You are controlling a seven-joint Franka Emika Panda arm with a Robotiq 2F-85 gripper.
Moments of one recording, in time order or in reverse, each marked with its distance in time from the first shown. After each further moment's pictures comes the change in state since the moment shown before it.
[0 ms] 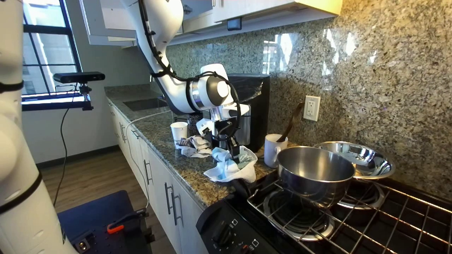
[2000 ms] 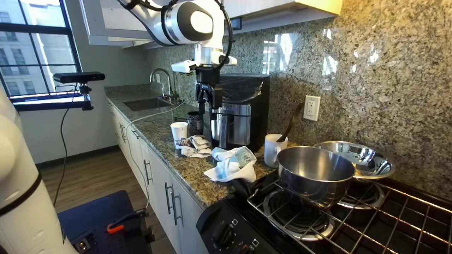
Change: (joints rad) arm -0.010 -0.395 0.100 0.042 0.513 -0.573 -0.654
